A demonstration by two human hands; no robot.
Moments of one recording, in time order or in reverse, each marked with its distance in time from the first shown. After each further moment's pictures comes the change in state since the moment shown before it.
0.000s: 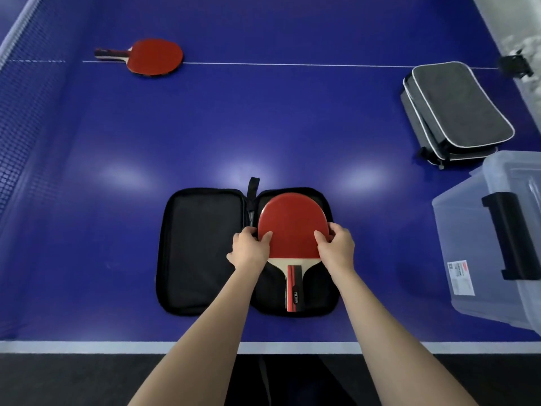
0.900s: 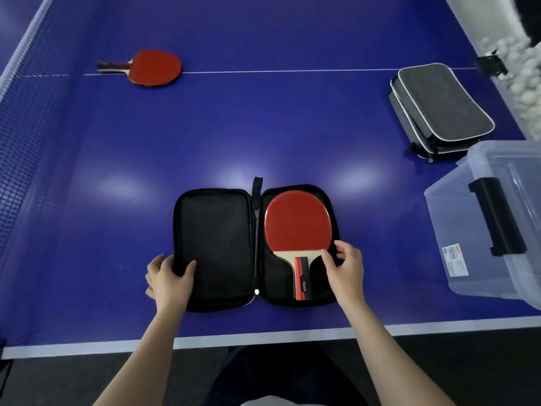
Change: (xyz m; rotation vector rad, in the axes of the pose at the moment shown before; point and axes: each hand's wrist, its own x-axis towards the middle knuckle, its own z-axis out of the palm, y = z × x) left_hand 0.010 -0.141 -0.101 -0.041 0.294 0.053; right_hand -0.066 0.037 -0.005 0.111 0.119 -0.093
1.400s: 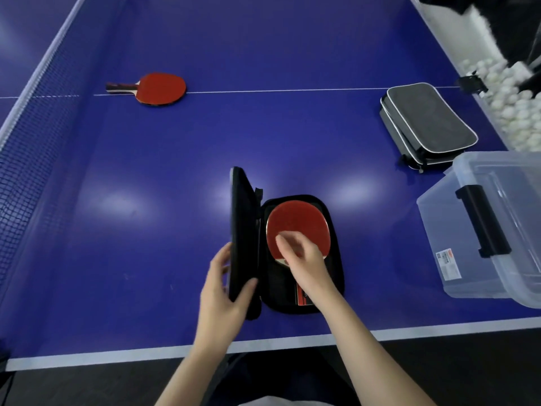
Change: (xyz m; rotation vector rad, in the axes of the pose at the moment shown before) left_hand -0.105 0.066 -0.023 -0.436 -0.266 0.514; right_hand -0.039 -0.103 0.014 0.258 -0.402 -0.099
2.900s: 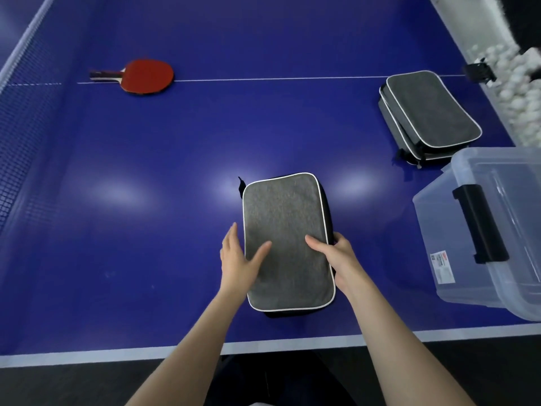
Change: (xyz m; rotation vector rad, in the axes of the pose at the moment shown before) left_hand 0.070 -0.024 0.086 0.161 -0.076 -0.317; right_hand 0.051 0.055 -0.085 0.365 0.121 0.433
